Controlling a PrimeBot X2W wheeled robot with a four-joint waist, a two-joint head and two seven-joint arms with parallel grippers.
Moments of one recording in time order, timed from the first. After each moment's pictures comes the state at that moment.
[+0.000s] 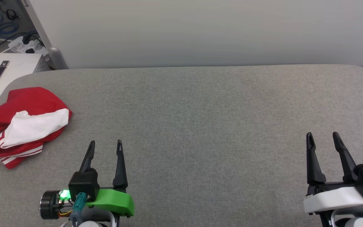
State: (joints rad) left arm 0.01 0.06 -0.08 0.05 -0.05 0.08 -0.22; right arm 0.04 -0.05 -0.06 -0.07 0.13 0.13 -0.22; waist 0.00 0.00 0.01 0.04
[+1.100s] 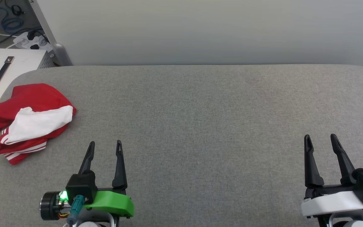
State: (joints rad) left arm 0.01 0.06 -0.08 0.06 -0.08 0.07 -0.26; right arm 0.06 -0.05 -0.05 -0.07 0.14 0.13 -0.25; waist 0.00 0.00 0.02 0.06
